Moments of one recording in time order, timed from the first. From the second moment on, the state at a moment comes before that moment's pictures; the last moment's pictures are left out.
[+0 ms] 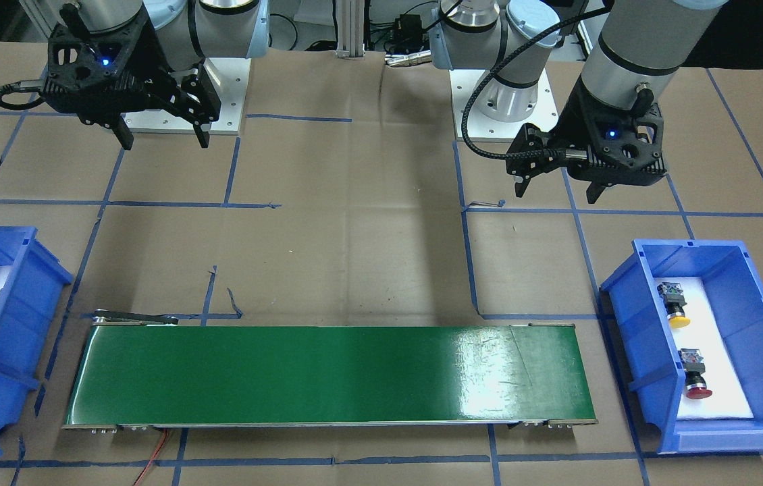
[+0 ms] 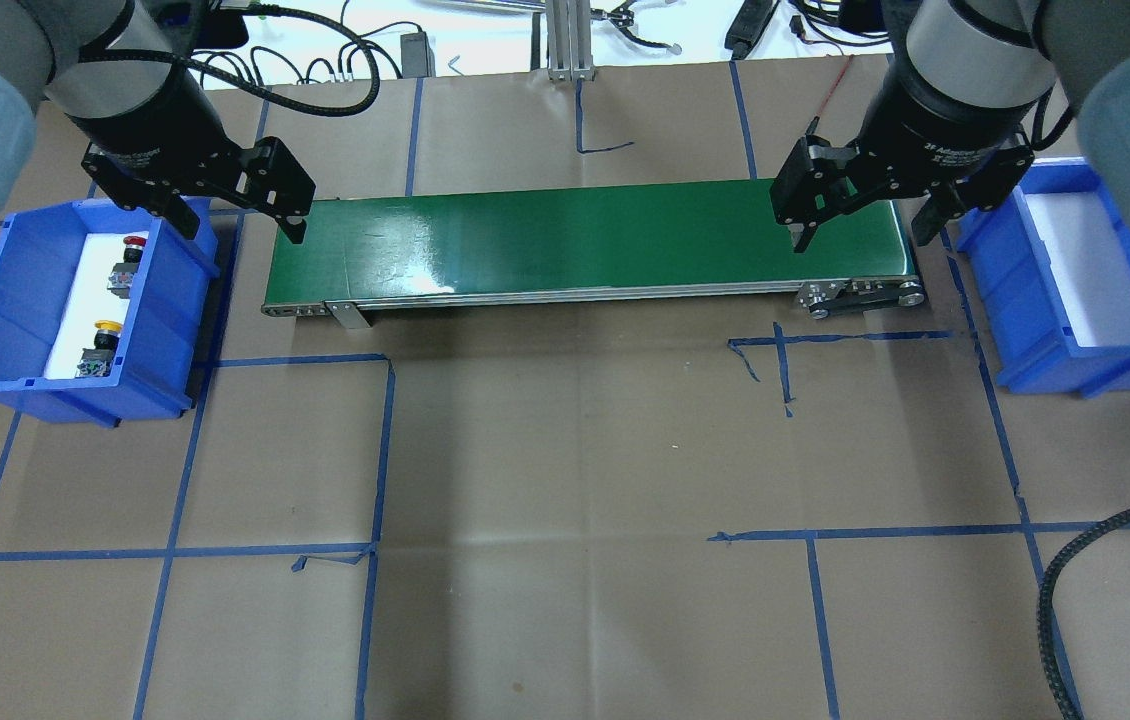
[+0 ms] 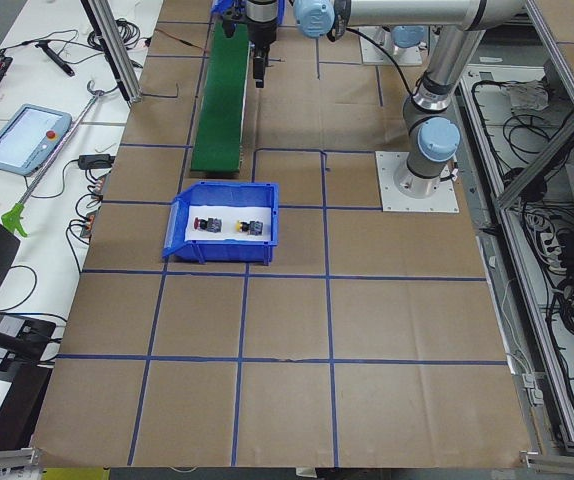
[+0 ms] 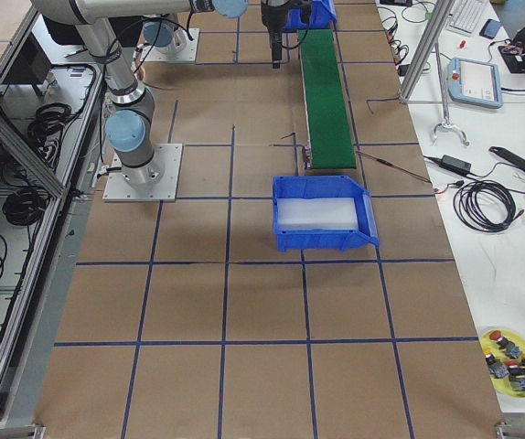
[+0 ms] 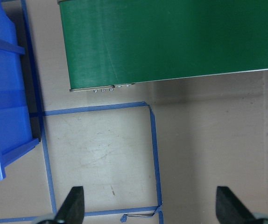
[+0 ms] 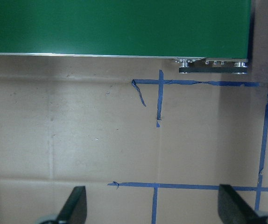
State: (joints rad) left arm -1.52 -1.59 -1.57 -1.52 1.58 0.14; right arm 1.61 -1.65 1.59 -1.57 -1.54 0.00
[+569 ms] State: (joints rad) left arm -1.40 -1.59 -1.55 -1.53 1.58 0.19; right arm 1.60 -1.65 1.59 -1.57 -1.55 0.00
